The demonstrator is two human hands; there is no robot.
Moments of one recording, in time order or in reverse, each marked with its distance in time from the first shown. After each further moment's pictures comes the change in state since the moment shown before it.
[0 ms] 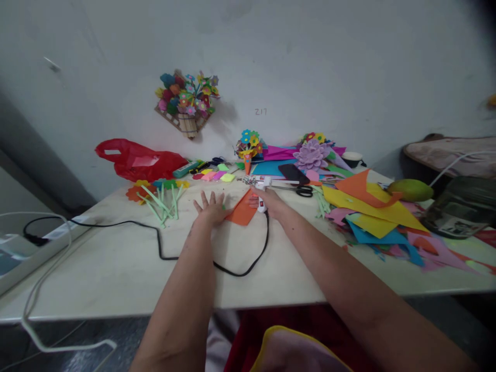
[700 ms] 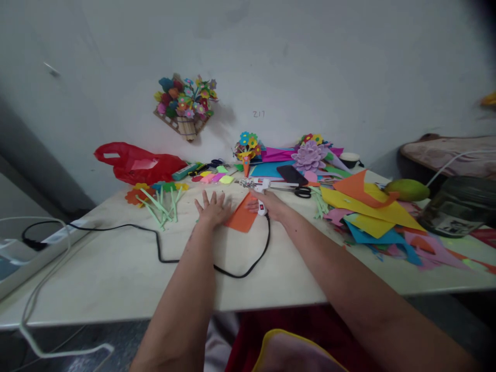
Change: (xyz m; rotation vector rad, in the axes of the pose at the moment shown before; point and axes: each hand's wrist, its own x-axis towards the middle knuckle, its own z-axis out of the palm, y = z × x) left_hand 0.006 0.000 0.010 -0.050 0.164 0.065; right_hand -0.004 -0.001 -0.009 -0.033 -0.137 0.016
